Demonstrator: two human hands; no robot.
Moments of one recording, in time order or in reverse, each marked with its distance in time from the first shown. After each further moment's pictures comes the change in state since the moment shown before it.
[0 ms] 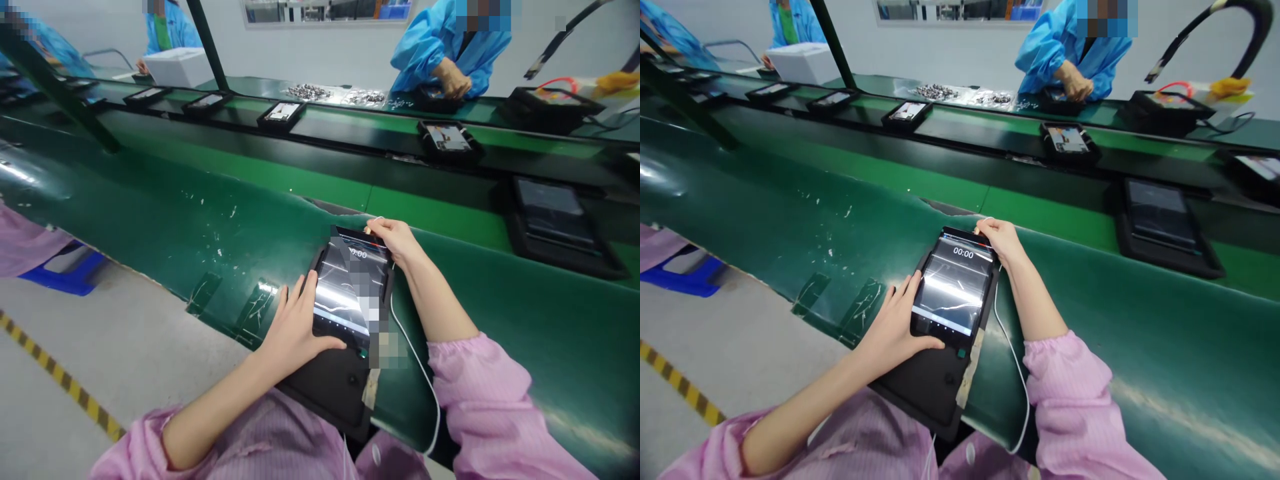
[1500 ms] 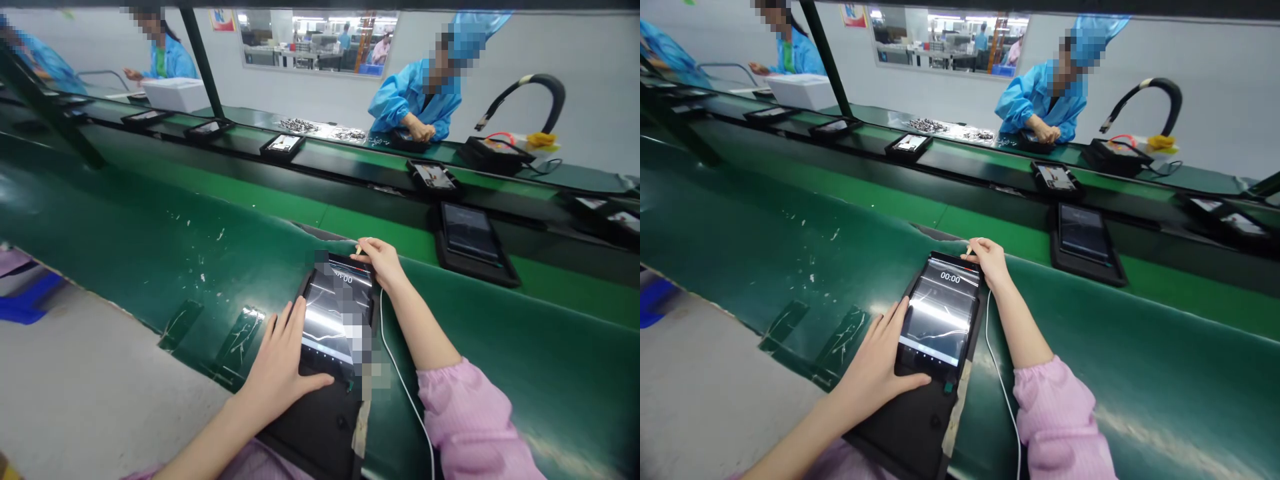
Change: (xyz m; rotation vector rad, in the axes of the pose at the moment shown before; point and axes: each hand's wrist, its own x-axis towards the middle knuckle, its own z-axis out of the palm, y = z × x) left_hand -0.003 -0.005 0.005 0.093 0.082 0.089; right_hand 0.001 -0.011 0.002 0.214 0.117 0.048
